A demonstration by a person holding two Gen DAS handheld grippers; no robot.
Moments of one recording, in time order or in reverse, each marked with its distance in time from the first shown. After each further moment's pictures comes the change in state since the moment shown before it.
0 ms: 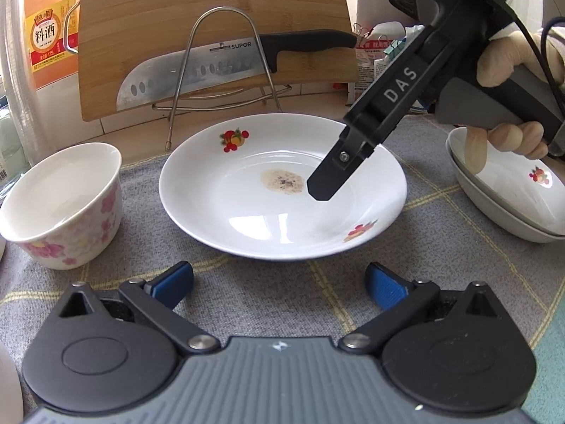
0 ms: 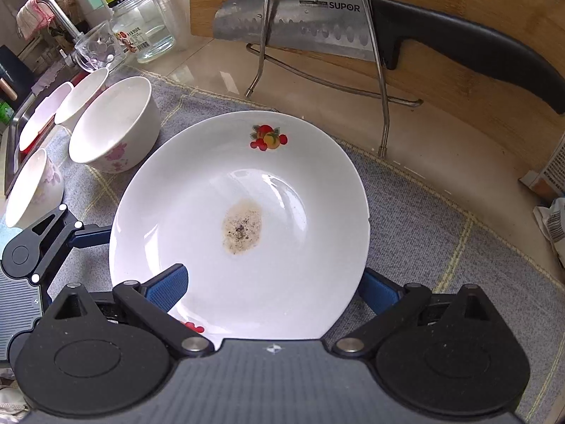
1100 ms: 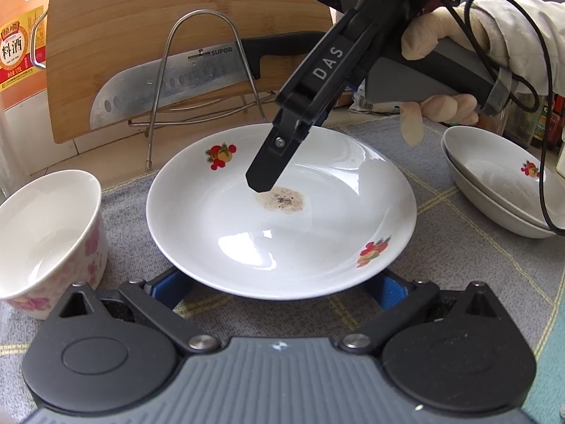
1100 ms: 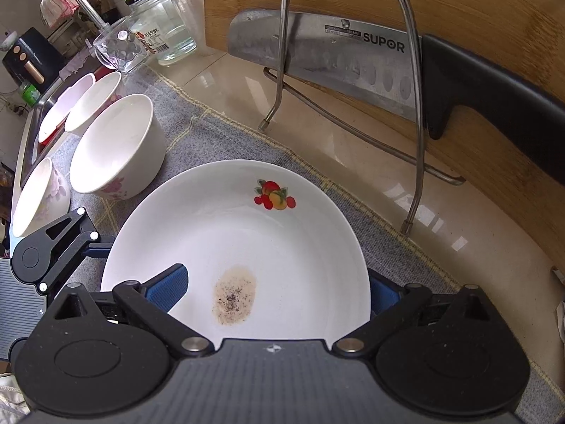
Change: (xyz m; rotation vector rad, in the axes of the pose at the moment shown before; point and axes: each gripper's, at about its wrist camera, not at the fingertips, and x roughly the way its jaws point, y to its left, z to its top) left arm 0.016 0.010 0.016 0.073 -0.010 -0.082; right arm 0.026 -0.009 0.052 -0.110 0.021 0.099
